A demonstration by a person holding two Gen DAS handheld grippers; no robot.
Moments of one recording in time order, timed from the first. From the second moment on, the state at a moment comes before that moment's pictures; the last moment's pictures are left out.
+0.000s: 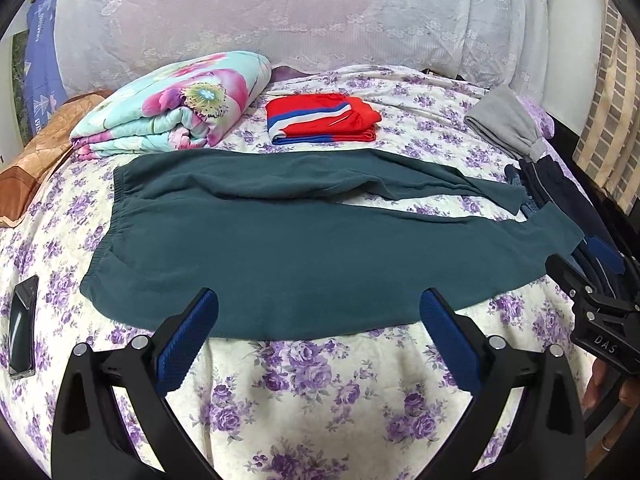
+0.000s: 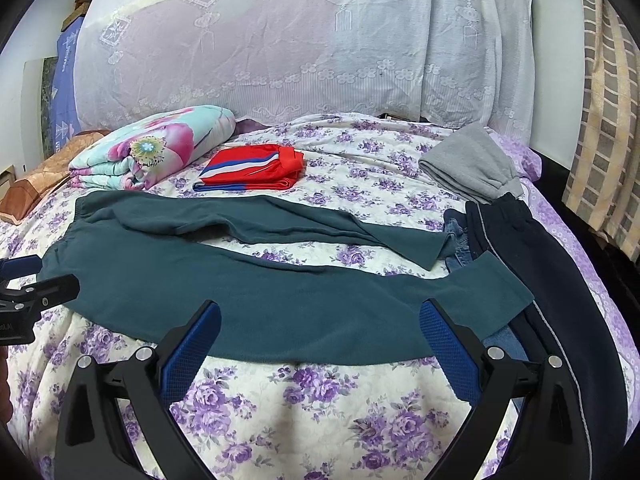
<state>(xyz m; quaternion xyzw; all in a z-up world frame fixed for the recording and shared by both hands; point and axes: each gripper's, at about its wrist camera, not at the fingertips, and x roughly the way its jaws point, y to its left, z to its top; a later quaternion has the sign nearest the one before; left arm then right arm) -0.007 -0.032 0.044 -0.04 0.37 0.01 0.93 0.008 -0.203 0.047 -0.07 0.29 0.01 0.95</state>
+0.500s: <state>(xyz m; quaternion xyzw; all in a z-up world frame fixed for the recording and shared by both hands) 0.006 -0.026 0.037 -0.05 0.39 0.02 0.92 0.017 -0.204 0.041 -0.06 0.31 0.01 0.95</state>
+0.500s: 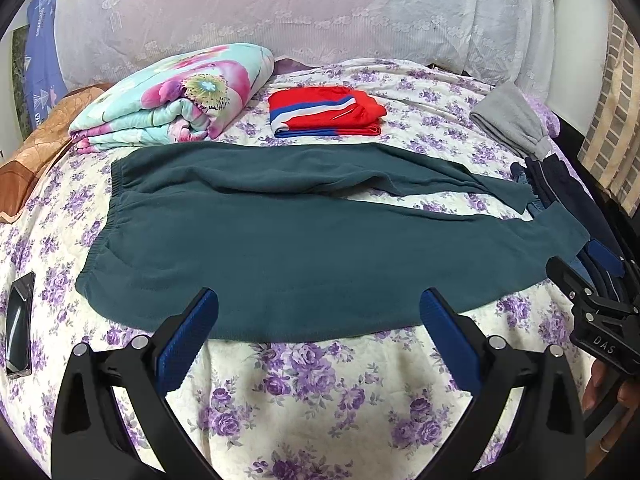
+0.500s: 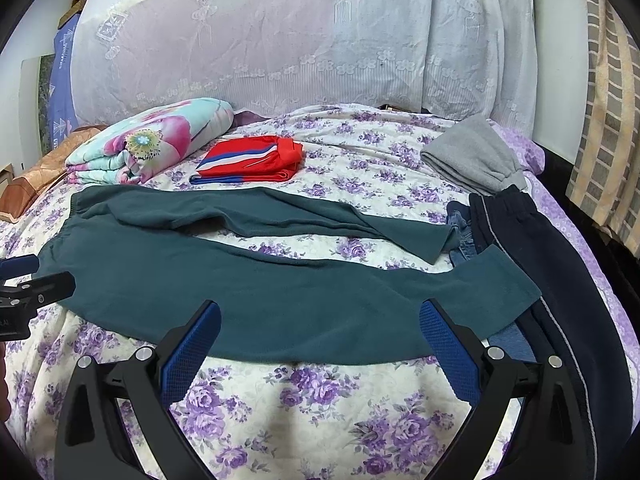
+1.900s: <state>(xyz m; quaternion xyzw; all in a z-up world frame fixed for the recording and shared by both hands) 0.083 -0.014 0.004 -0.04 0.40 0.05 0.92 0.142 -0.297 0.017 -0.07 0.33 -0.09 0.94</state>
